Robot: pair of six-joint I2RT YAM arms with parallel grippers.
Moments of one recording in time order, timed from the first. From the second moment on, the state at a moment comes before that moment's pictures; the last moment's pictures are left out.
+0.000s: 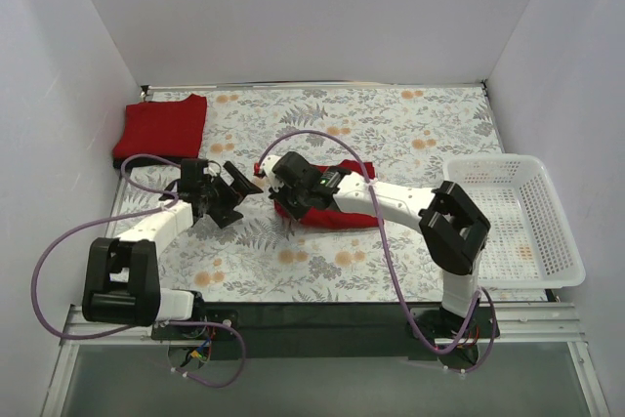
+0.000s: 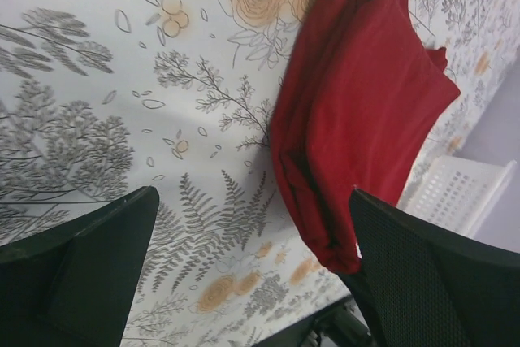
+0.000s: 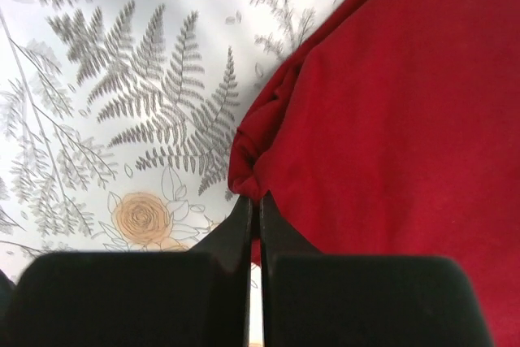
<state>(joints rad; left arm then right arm) -0.09 1.30 0.63 -0.20 0.32 -0.87 1.04 1.90 1.44 -0.47 0.01 0.02</state>
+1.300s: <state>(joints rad) -0.32 1.73 0.74 0.12 0.41 -1.05 0.97 1.80 1.29 -0.30 -0.14 0.12</state>
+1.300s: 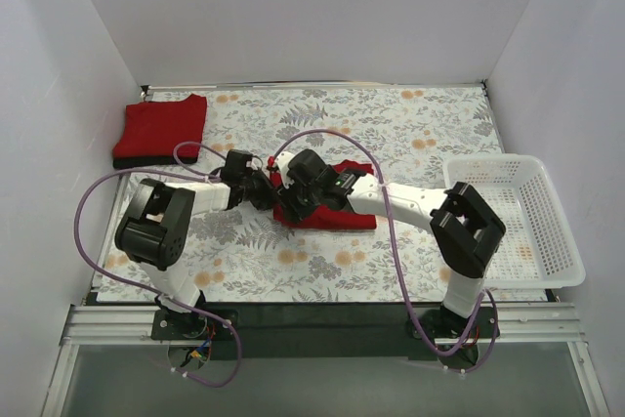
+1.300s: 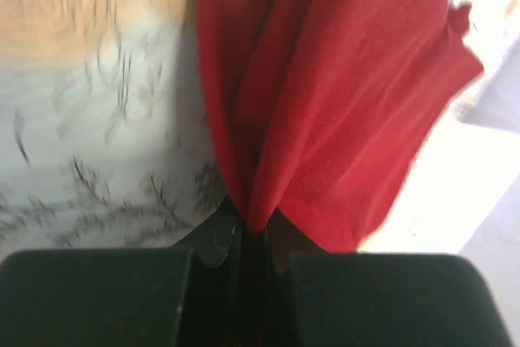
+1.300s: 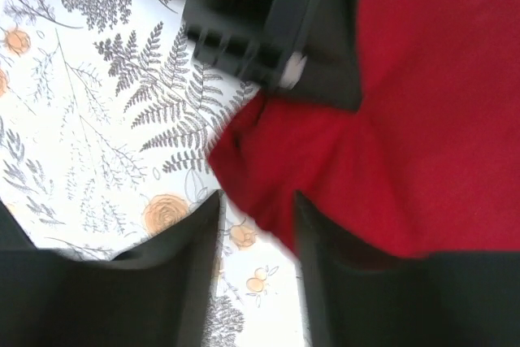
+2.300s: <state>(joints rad) -0.12 2.07 1.83 -0.49 -0.40 0.10 0.96 1.46 1.04 -0.47 -0.02 0.15</state>
